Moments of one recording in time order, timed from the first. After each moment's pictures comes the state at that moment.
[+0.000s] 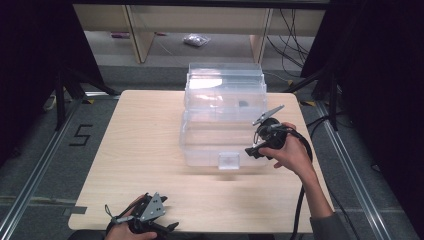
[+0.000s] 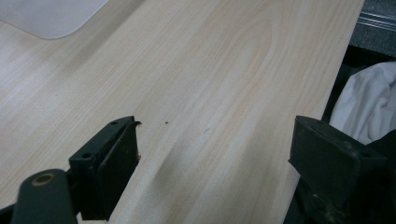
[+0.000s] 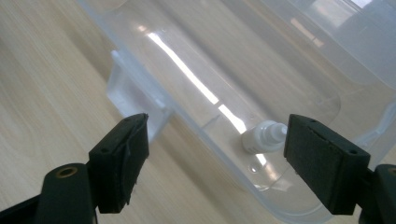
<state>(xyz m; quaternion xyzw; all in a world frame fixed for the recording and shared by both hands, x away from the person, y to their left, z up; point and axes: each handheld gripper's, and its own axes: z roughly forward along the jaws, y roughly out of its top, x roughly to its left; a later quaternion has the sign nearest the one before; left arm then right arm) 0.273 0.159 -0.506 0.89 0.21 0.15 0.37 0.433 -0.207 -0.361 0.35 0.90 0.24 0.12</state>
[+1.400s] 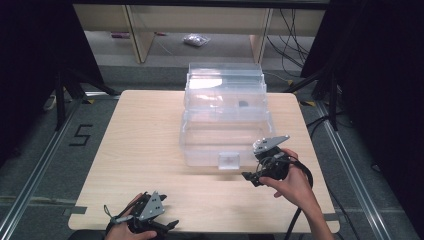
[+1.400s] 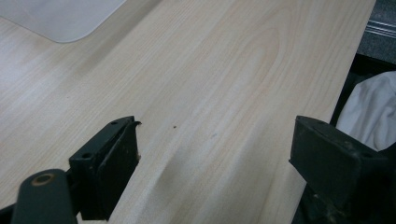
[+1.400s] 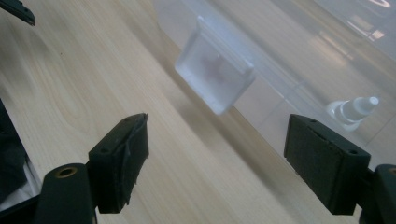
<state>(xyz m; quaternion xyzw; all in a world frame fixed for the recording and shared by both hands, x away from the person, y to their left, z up) 0.274 0.160 -0.505 0.89 0.23 0.16 0.37 0.368 -0.207 -0.390 0.32 0.89 0.30 0.12</state>
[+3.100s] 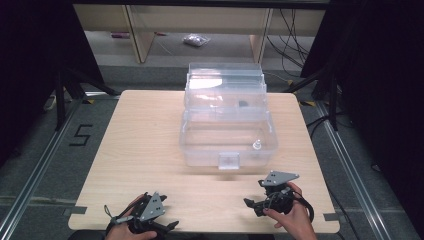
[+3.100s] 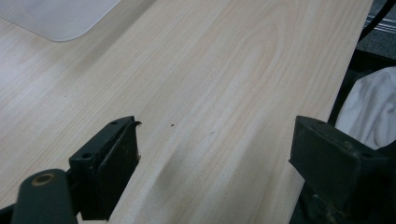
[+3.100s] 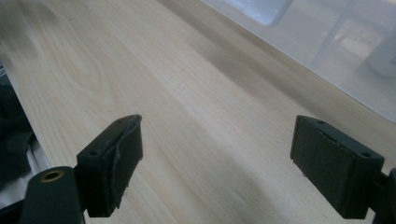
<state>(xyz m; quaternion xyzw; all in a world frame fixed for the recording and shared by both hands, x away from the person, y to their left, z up) 0.273 0.159 -0.505 0.89 0.22 0.16 0.37 0.317 -0.232 -0.470 0.34 0.86 0.36 0.10</state>
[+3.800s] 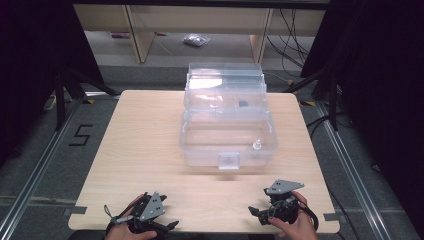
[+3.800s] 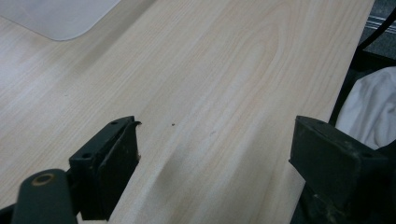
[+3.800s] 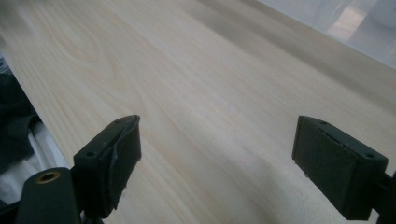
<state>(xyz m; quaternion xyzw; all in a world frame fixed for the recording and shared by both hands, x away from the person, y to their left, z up) 0.273 0.159 -0.505 0.89 0.23 0.16 0.37 0.299 -0.243 -0.485 0.37 0.85 0.35 0.11</state>
